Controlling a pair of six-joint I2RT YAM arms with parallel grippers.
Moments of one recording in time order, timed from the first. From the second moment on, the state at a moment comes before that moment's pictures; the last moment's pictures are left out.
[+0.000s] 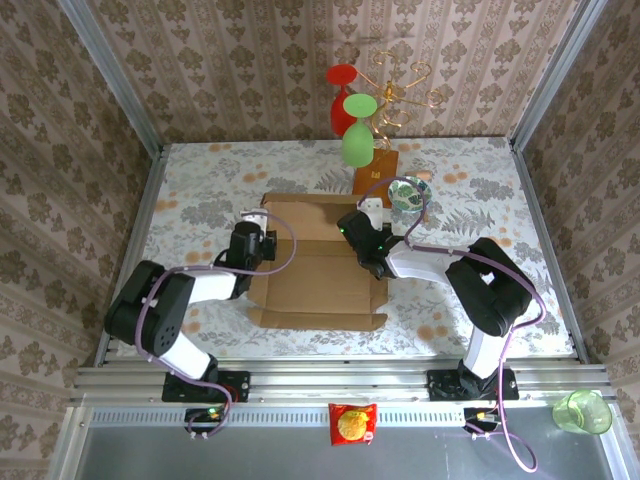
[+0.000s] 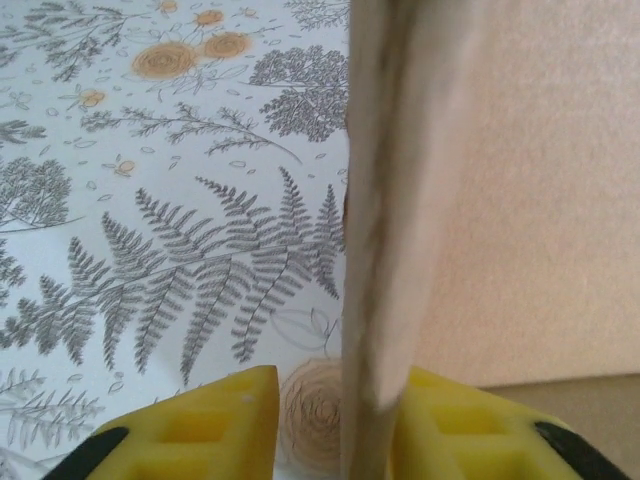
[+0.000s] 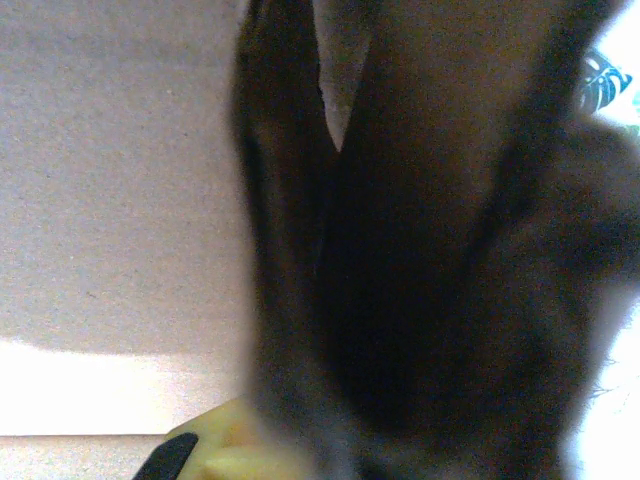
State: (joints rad) left arm -0.45 1.54 0.52 0.50 -0.19 -0.15; right arm 0.68 1.78 0.99 -0.05 0.70 0.45
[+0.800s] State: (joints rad) left arm -0.37 1.50 0.67 0.35 -0.04 -0.14; right arm 0.67 1.78 0.99 -0.05 0.70 0.47
